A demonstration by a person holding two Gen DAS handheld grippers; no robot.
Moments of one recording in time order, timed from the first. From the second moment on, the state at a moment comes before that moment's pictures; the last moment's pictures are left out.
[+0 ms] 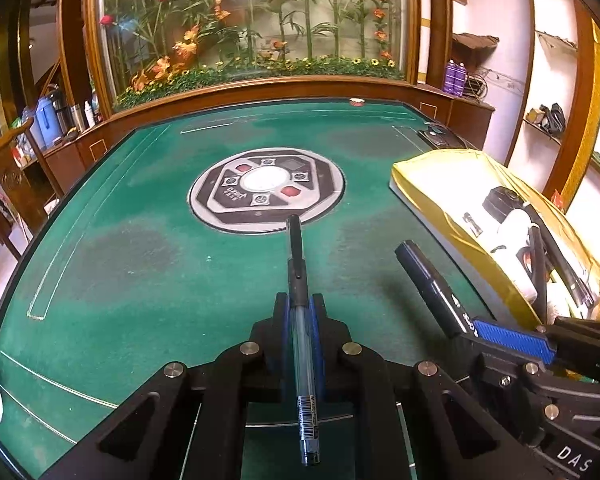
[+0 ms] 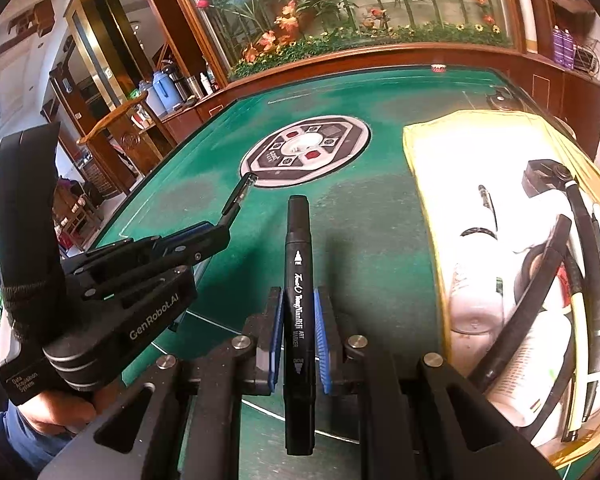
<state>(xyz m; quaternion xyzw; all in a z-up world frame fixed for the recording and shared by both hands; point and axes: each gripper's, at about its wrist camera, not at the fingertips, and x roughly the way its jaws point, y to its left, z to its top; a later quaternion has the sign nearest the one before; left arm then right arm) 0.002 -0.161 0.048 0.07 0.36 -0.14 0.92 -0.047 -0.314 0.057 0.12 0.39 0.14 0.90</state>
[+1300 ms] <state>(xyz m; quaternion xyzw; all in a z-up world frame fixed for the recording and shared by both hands) 0.009 -0.334 0.054 0.04 0.41 -0.28 0.87 -0.068 -0.473 0.052 0.20 0.35 -0.01 0.92</state>
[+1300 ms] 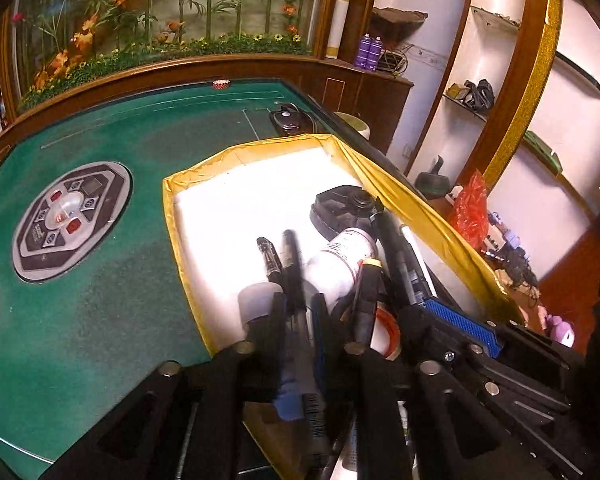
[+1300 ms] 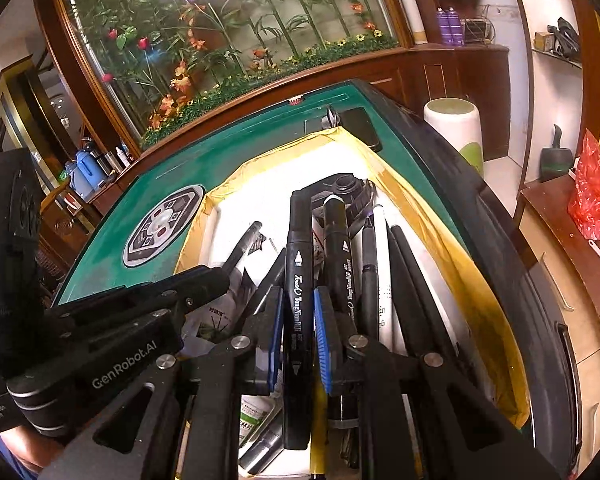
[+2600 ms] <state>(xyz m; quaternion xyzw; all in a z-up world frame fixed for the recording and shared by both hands) -0.113 -0.189 0.070 0.14 0.23 -0.21 0.94 -0.176 -0.400 0.077 0.11 0.22 -0.14 0.96</state>
